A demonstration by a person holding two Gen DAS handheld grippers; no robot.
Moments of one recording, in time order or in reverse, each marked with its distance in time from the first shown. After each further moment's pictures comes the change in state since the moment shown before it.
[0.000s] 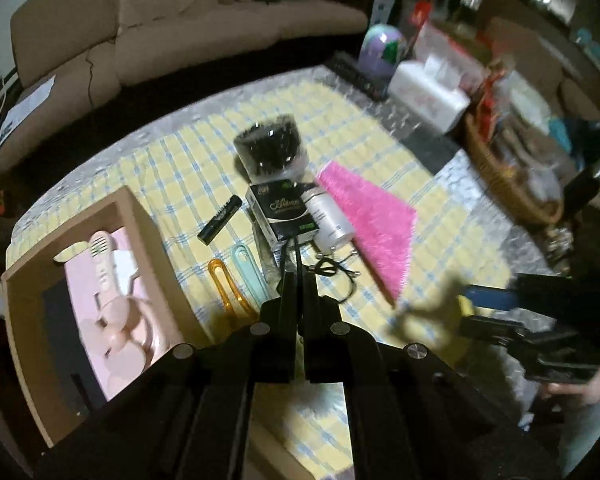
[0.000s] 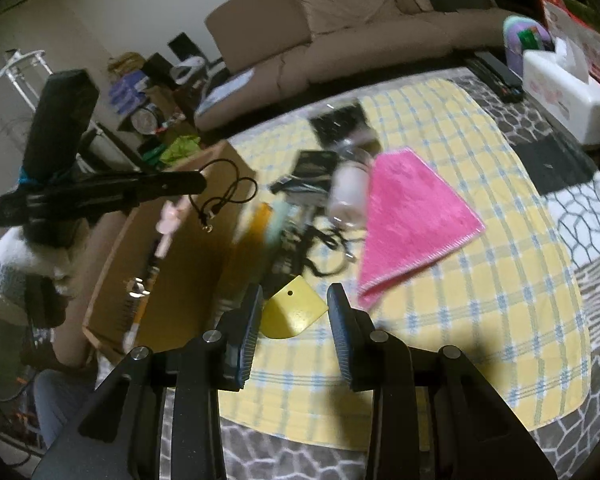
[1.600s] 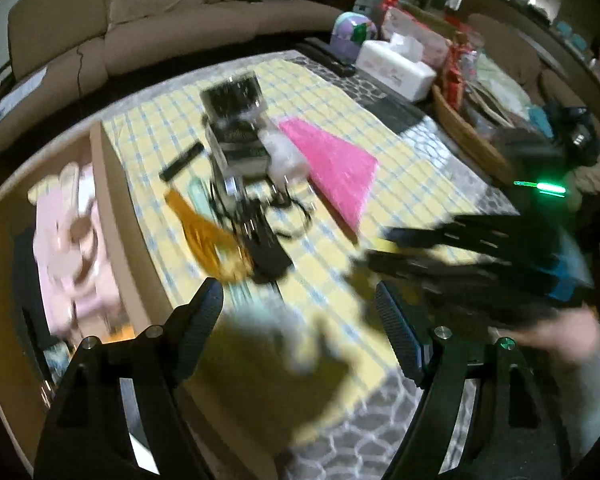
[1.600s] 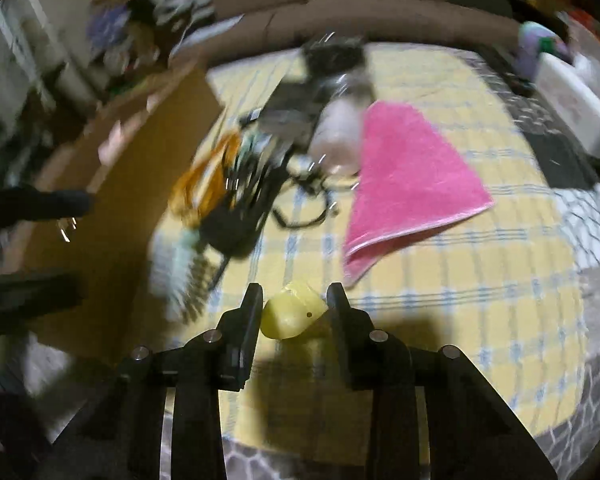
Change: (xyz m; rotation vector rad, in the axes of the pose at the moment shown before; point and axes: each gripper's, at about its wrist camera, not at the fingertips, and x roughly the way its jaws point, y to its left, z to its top) left arm 0.020 -0.042 -0.072 0.020 -0.016 -0.012; right arm 0.055 0.001 -0.023 -0.108 0.128 -0.193
